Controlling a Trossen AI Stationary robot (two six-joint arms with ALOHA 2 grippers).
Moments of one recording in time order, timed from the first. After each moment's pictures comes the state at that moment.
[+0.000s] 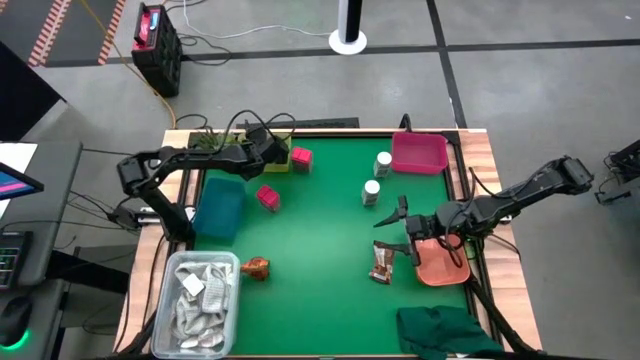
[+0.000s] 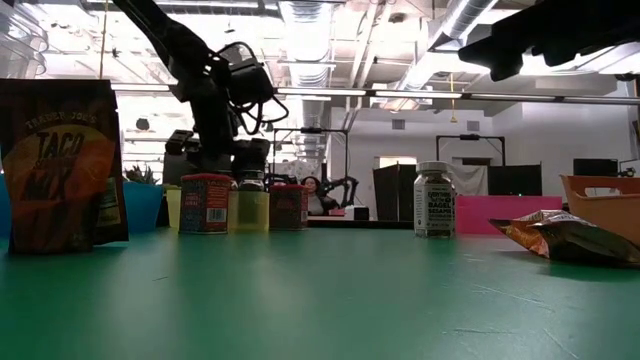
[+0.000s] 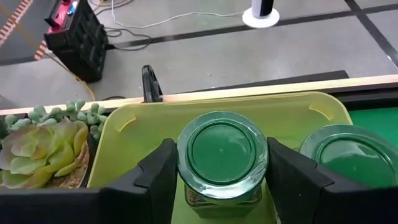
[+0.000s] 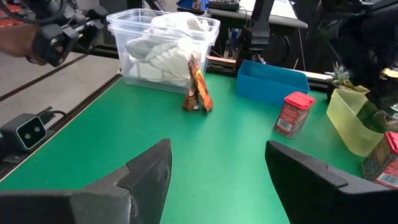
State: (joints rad) left arm 0.50 1.62 0.96 -0.34 -0.80 -0.77; right arm 0.31 0.84 0.37 0.27 0.20 -0.08
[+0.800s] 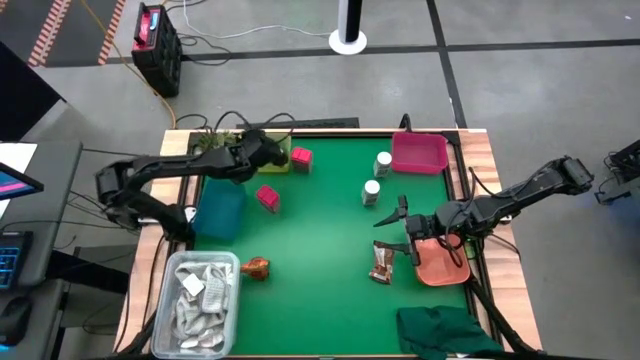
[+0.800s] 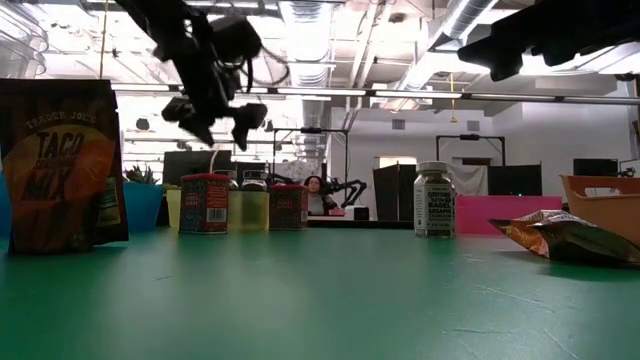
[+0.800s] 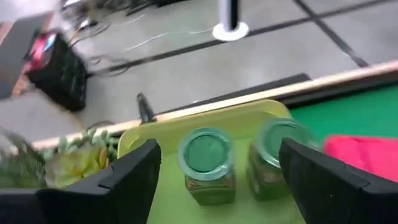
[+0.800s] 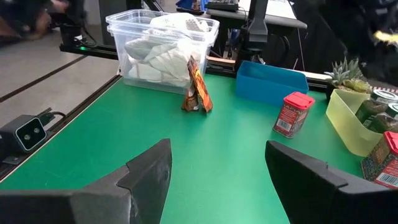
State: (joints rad) left arm 0.39 1.40 0.96 -0.37 -0.84 -0.58; right arm 0.31 0.84 0.37 0.27 0.20 -0.08
